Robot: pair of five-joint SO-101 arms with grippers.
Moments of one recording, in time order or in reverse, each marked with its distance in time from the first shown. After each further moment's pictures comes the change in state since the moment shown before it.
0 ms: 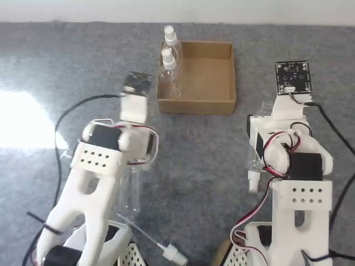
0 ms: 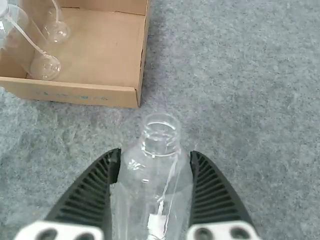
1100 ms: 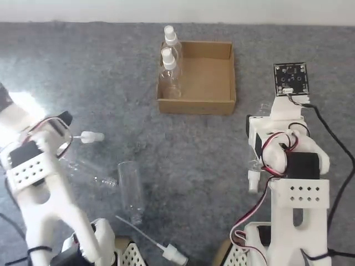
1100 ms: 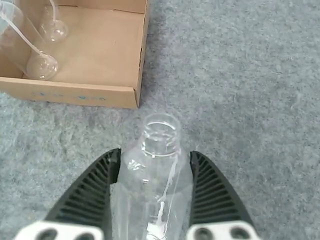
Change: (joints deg) left arm -44.0 0.0 6.6 -22.7 6.2; right arm 0.0 0.0 3.4 -3.5 0.0
